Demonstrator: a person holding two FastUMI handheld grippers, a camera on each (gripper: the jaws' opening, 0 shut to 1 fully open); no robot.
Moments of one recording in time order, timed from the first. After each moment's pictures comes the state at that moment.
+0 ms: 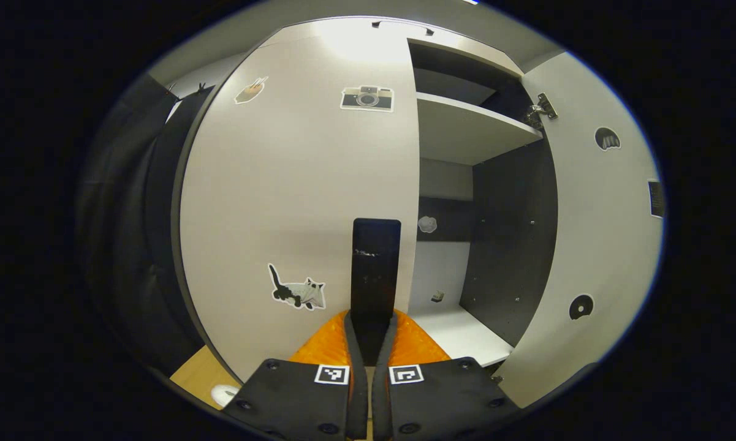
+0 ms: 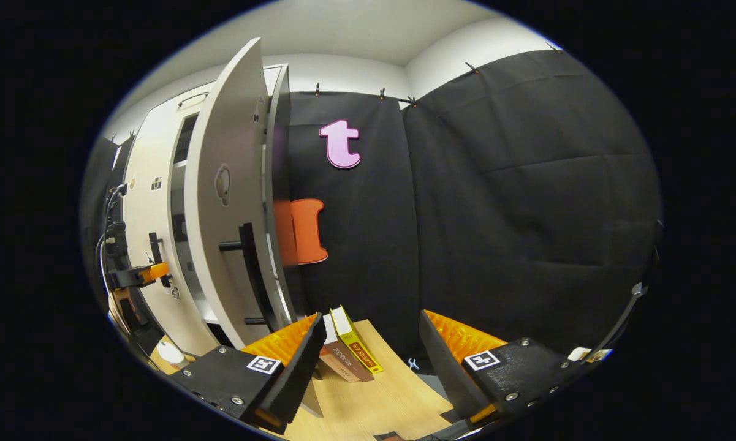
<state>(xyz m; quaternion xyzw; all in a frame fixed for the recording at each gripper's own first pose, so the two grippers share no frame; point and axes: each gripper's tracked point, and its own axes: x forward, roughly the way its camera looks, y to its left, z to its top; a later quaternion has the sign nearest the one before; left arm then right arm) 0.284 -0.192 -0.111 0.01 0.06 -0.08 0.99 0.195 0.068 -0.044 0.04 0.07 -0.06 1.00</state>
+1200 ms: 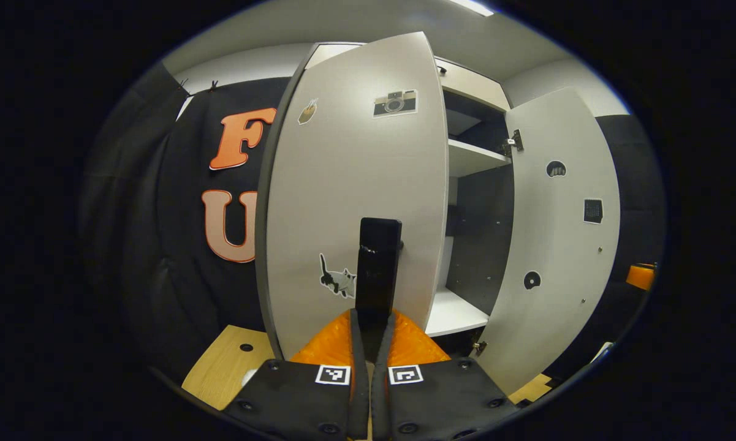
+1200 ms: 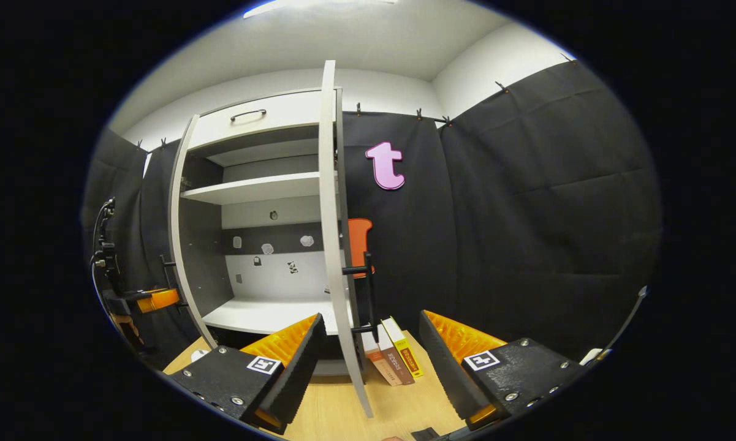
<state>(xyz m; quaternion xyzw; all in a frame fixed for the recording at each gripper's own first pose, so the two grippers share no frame) 0.172 -0.122 -0.101 0.00 0.07 -0.11 0.99 0.140 0.178 0.004 0.04 0.03 0.03 1.00</state>
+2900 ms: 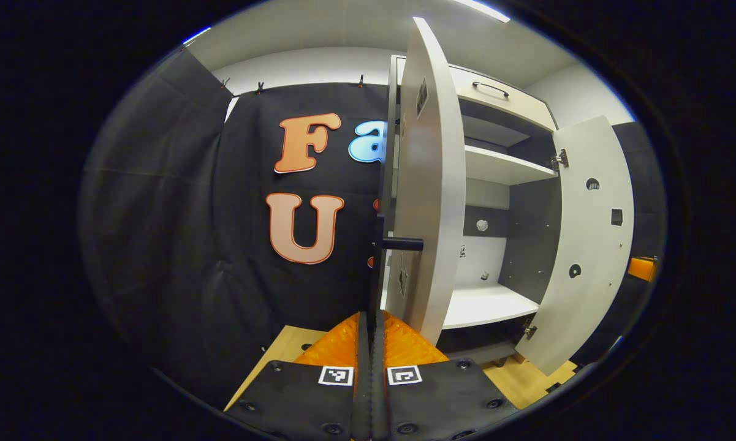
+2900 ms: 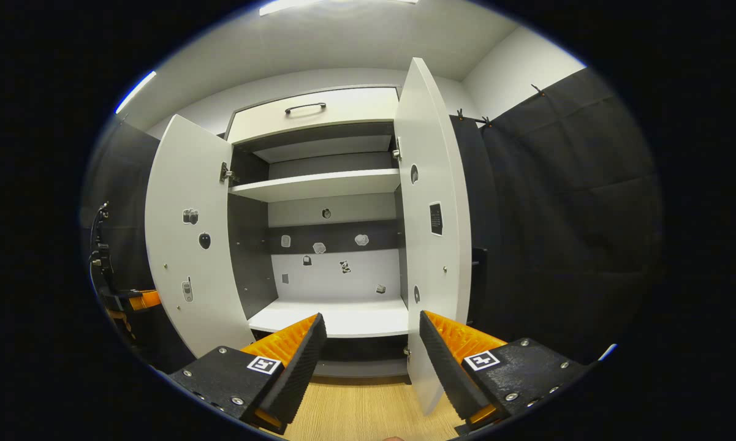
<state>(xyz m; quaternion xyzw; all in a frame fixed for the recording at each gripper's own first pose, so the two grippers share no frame) 0.149 -0.035 -0.097 -0.01 0.07 -0.05 1.00 0.131 0.298 0.015 0.04 0.03 0.10 0.99</state>
